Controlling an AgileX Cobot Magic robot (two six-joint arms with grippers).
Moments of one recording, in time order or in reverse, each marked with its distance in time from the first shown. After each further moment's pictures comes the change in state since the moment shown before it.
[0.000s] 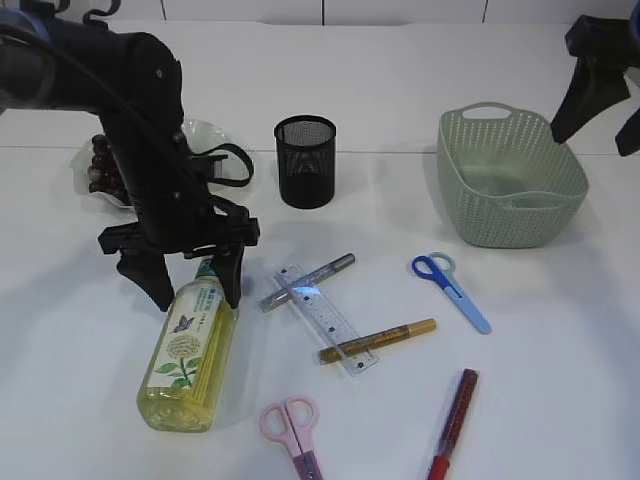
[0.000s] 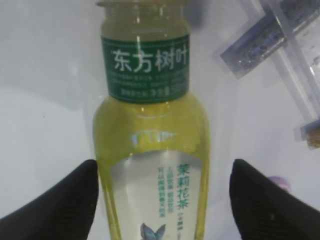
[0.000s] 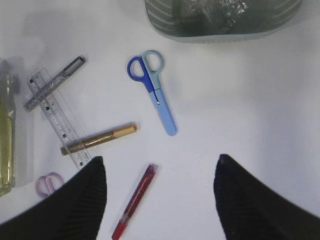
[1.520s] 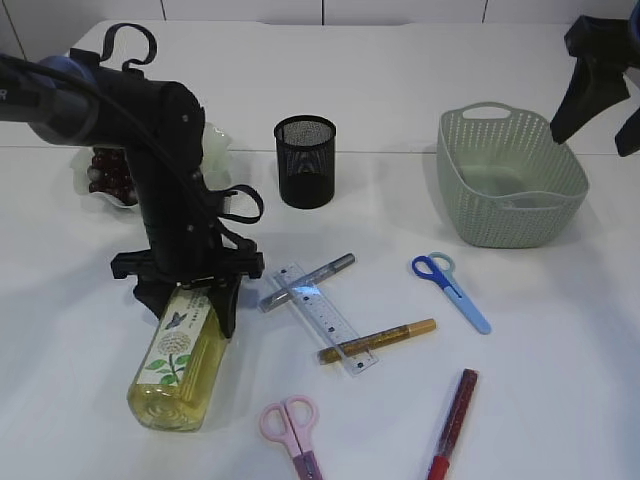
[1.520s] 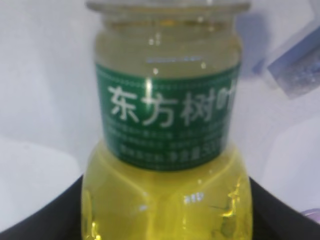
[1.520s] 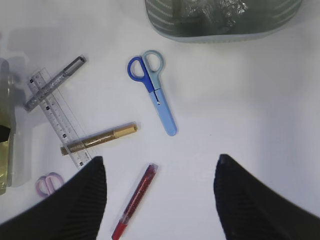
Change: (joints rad) left arm -0.005 0.108 -0.011 0.047 -0.011 -0.002; right arm 0.000 0.000 0.000 0.000 -0.002 0.000
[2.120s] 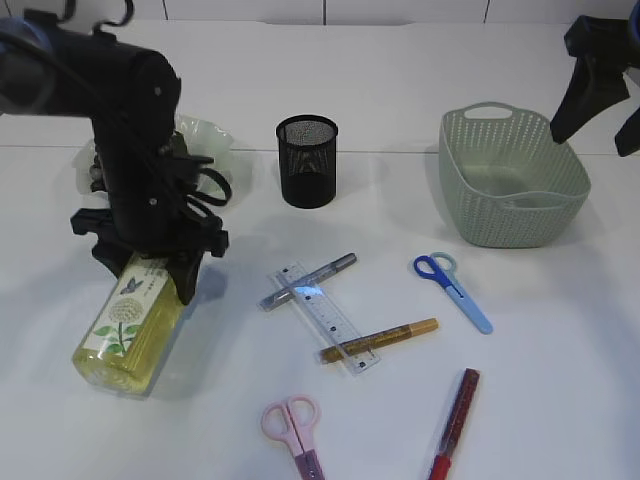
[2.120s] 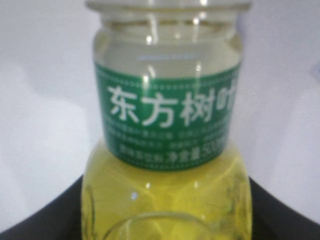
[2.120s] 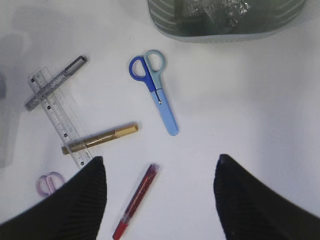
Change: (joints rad) left arm 0.006 -0.104 0.030 0.186 -0.004 0.006; right arm 0.000 0.000 0.000 0.000 0.000 0.000
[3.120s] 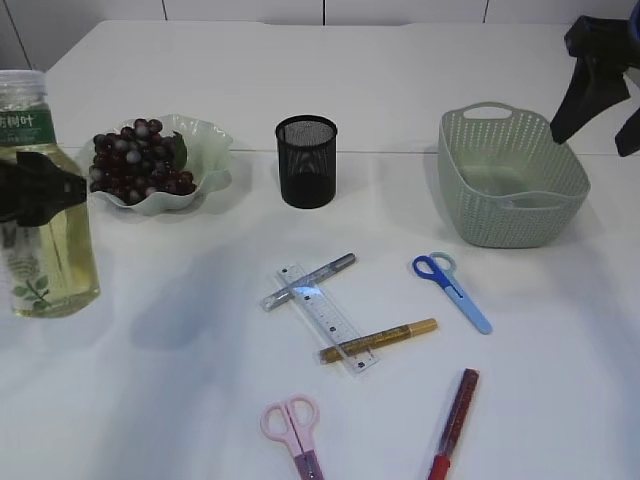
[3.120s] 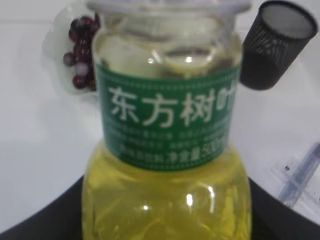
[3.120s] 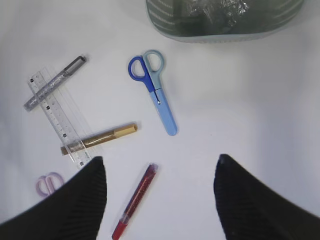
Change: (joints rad) left arm 0.210 -0.770 0.875 0.131 -1.137 -0.049; right arm 0.000 0.000 0.000 0.000 0.000 0.000
